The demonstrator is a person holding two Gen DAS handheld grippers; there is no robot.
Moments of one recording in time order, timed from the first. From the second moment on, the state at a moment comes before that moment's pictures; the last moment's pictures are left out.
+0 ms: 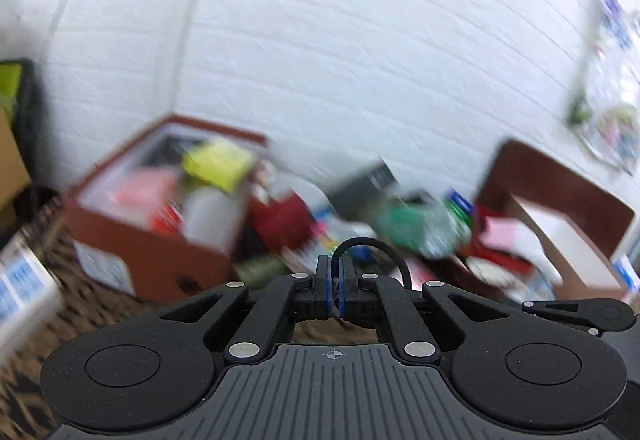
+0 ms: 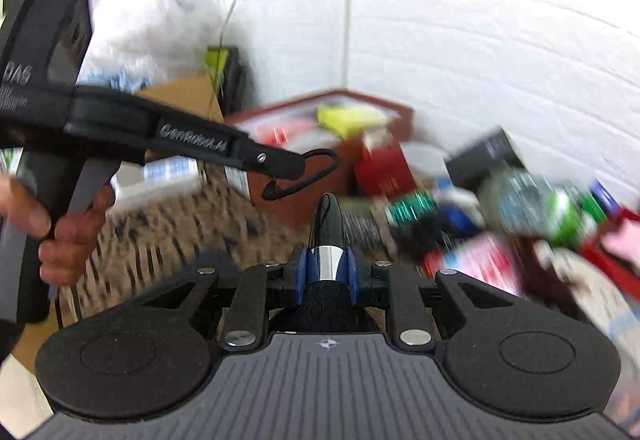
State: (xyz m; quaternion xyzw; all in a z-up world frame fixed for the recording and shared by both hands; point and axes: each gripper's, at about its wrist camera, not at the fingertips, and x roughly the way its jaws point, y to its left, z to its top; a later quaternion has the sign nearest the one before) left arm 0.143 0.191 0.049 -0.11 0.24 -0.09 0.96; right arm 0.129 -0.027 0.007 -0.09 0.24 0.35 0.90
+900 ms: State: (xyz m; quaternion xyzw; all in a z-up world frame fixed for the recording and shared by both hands) left arm 0.294 0.331 0.025 -0.15 0.28 -0.01 0.95; right arm 0.312 0.151 -0.006 0.04 0.28 0.29 0.91
